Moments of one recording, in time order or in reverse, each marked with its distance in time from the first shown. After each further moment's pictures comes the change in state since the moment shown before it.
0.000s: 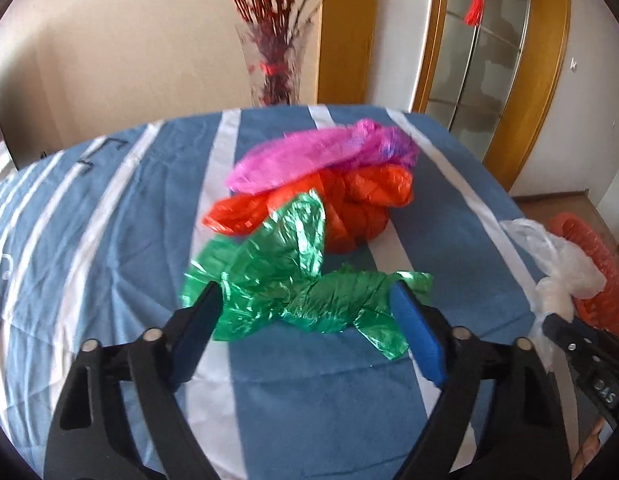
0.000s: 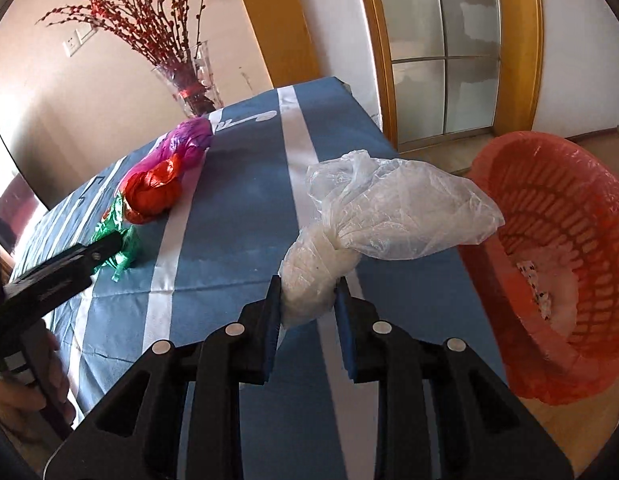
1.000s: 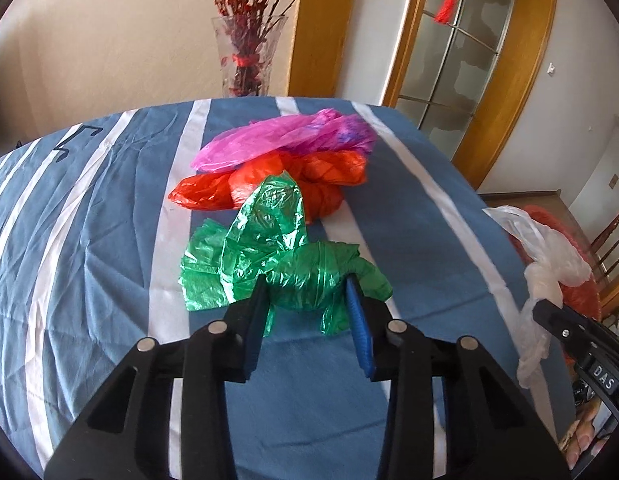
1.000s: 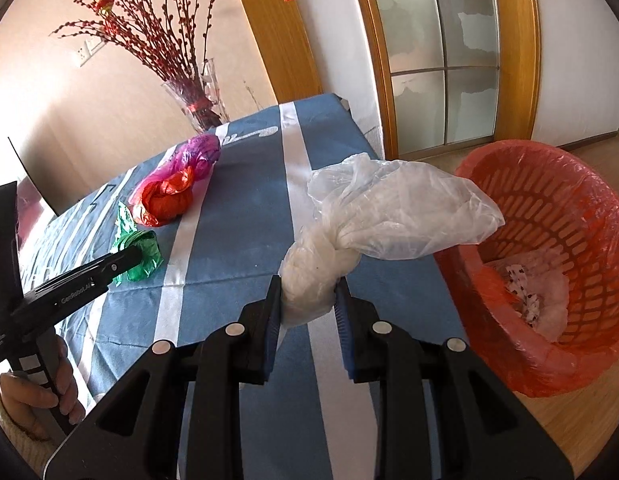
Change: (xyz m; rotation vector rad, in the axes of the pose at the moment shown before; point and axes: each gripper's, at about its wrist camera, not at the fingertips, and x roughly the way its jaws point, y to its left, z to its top) left arm -0.022 -0.009 -0.016 -0.001 -0.001 -0.121; right arm -0.032 -0.009 -0.007 -0.003 -0.051 0.020
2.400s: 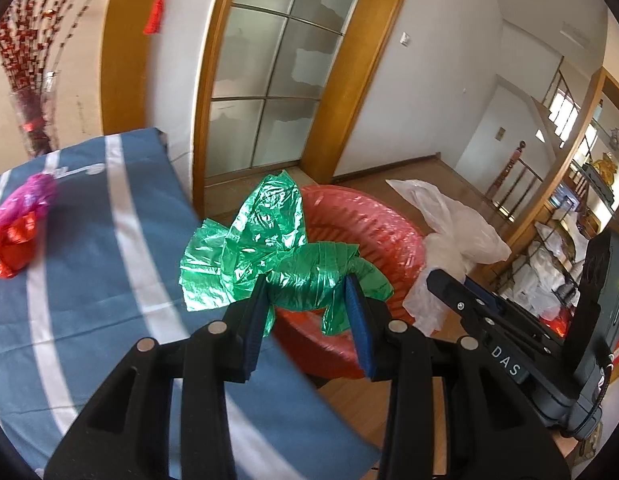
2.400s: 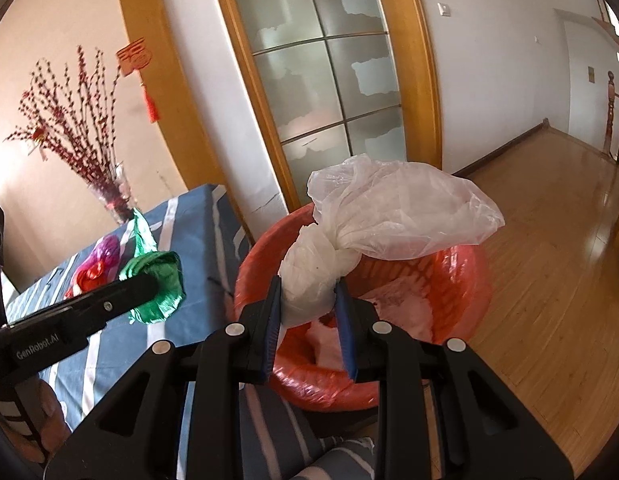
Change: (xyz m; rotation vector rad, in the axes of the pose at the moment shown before) left arm -0.029 -0.243 -0.010 0.223 0.001 -0.435; right arm -0.110 -0.146 -0.007 0.168 -0.246 -0.206
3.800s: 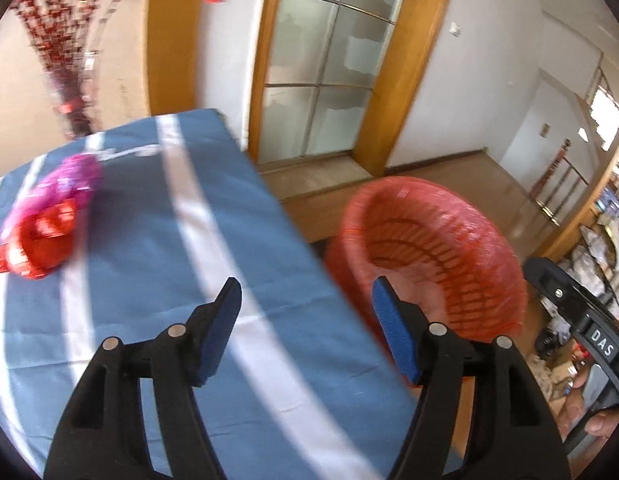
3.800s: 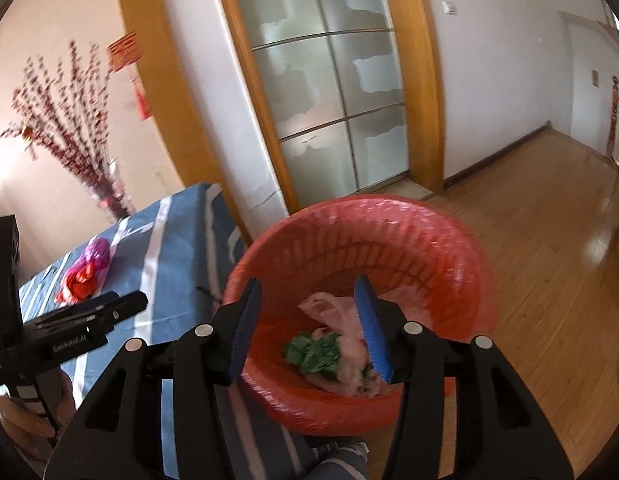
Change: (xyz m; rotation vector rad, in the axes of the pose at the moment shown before) left arm 0.018 0.072 0.002 -0.043 0.029 0.198; right arm 0.018 0.003 0.011 -0.036 0.025 0.013
